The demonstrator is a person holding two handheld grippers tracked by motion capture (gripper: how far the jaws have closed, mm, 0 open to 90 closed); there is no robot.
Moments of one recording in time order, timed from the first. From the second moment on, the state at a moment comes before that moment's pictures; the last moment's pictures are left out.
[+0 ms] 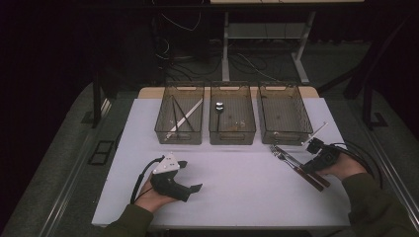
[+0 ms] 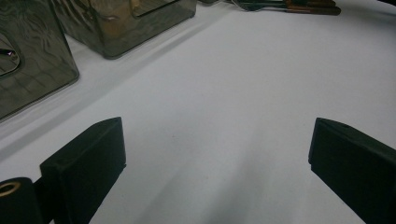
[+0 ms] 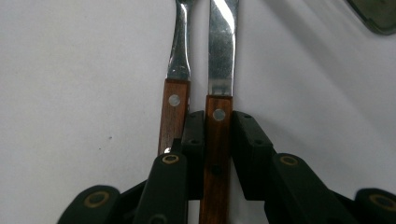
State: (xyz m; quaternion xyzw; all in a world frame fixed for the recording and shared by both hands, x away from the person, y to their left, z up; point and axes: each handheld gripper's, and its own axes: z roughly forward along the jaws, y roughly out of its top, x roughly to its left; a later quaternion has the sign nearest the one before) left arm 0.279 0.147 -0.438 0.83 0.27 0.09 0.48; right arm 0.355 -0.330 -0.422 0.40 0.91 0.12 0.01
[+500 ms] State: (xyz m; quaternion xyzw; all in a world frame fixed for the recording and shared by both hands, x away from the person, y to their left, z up) left arm 0.279 0.148 -0.438 0.83 0.27 0.09 0.48; right arm 0.367 -0.315 -0.420 0.39 0.92 0.05 -0.01
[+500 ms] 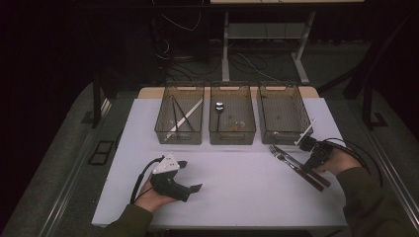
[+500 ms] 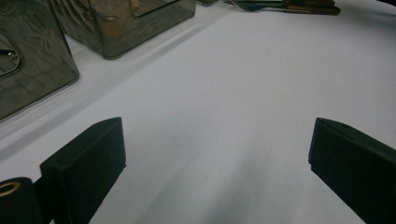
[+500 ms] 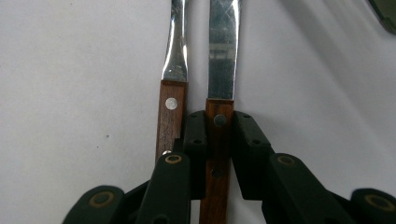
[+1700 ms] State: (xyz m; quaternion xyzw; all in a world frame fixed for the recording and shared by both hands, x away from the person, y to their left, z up) left arm 0.277 0.146 -0.437 0.83 0.26 0.09 0.49; right arm 0.331 -0.353 -0.391 0.38 0.88 0.29 0.07
